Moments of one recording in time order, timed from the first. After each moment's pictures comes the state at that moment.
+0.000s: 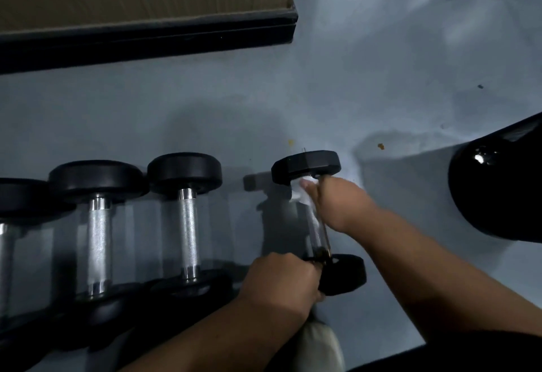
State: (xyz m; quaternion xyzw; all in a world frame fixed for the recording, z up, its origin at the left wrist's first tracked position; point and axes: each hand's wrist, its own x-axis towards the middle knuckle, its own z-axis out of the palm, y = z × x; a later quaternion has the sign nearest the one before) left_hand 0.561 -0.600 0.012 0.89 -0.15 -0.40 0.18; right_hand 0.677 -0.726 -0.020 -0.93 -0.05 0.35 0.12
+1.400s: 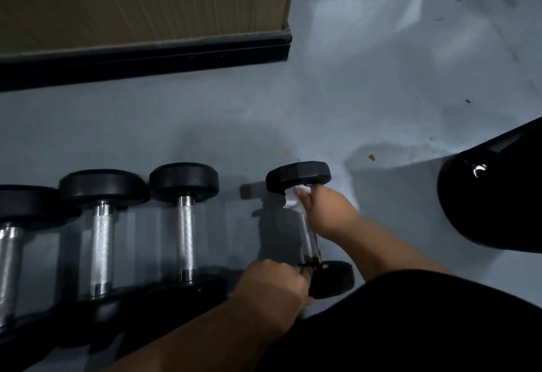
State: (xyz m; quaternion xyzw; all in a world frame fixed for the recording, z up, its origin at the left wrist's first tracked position) left_hand 0.557 -0.597 0.009 0.91 -0.28 -0.29 0.12; right_hand 0.675 -0.729 -0.025 -0.93 -0.04 0.33 0.15
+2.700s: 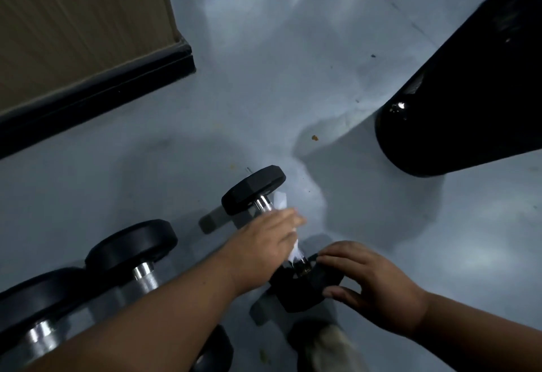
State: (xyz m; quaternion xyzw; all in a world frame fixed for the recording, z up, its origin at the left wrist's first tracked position) left_hand 0.641 -0.581 -0.085 0.81 -0.53 0.04 0.27; right_hand 0.535 -0.816 -0.011 -0.94 -0.17 0.12 0.28
